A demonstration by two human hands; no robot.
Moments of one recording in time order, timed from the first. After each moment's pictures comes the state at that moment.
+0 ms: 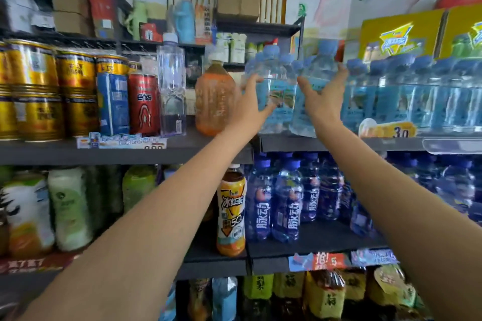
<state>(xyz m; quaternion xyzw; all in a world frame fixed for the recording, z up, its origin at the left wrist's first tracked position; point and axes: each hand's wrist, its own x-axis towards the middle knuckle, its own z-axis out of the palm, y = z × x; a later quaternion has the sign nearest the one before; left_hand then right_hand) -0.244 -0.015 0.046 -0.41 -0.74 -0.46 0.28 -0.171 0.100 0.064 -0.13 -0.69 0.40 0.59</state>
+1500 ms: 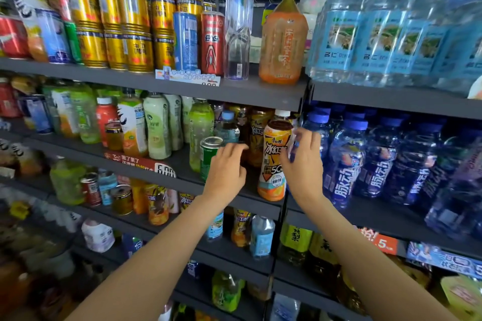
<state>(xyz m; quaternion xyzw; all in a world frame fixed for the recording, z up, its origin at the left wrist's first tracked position) -0.212 -0.109 -0.164 -0.19 -0.90 -0.25 0.30 -0.189 0.048 -0.137 0.05 -0.85 0.30 0.43</state>
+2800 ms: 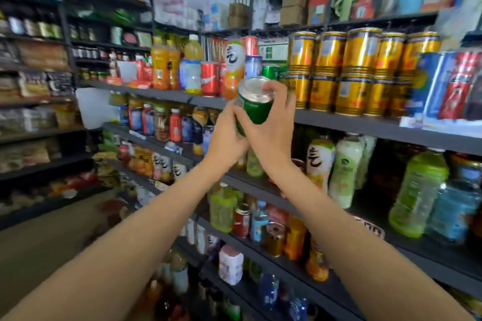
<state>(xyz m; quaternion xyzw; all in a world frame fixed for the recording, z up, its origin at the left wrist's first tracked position) -0.229 -0.537 -0.051 -0.19 -0.76 -0.48 0.39 -0.232 -0.452 -0.037 0.25 -0.71 0.51 0.42</state>
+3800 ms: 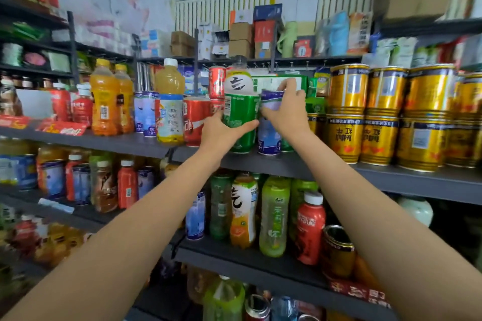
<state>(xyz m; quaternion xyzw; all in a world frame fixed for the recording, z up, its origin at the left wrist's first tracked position) -0.467 -0.687 0.022 -0.13 -0.74 -0.60 0.28 -0.467 -0.554 0.060 0.10 -0.82 0.37 0.42</state>
